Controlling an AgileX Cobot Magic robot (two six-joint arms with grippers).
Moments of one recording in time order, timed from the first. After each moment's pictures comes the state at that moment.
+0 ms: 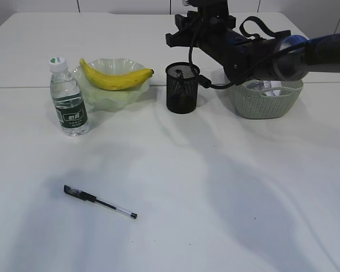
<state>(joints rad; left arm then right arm) -0.13 1.06 -0.83 -0.11 0.80 0.07 0.31 2.32 -1.79 -0.03 -0.45 -0.10</state>
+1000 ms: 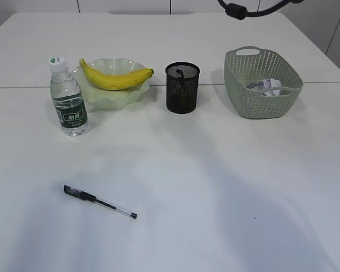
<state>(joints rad) -0.12 1.06 -0.83 -0.25 0.81 0.07 0.32 1.98 -1.78 -0.67 0.09 0.48</state>
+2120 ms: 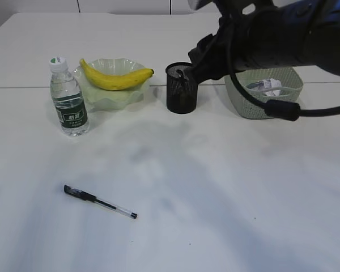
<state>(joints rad) -0.12 1.06 -0.83 -0.31 0.82 0.07 0.51 1.58 -1.16 -0.64 0.17 0.38</state>
